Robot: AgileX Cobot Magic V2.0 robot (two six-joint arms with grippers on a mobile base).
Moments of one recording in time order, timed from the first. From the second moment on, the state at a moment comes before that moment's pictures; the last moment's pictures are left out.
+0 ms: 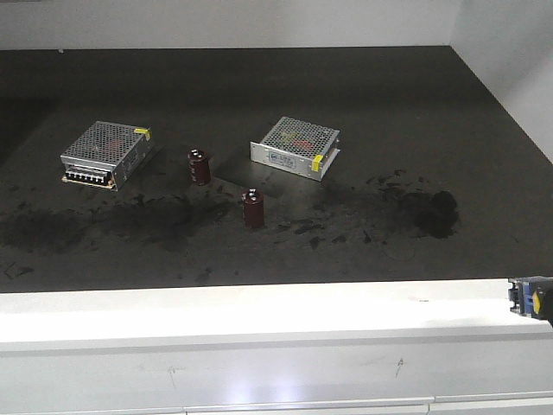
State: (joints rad) left arm -0.24 0.34 -0.53 0.02 0.85 -0.12; right arm 0.33 0.30 -0.41 -0.12 0.47 0.14
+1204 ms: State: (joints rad) left arm -0.24 0.34 -0.53 0.02 0.85 -0.12; right arm 0.33 0.30 -0.41 -0.12 0.47 0.14
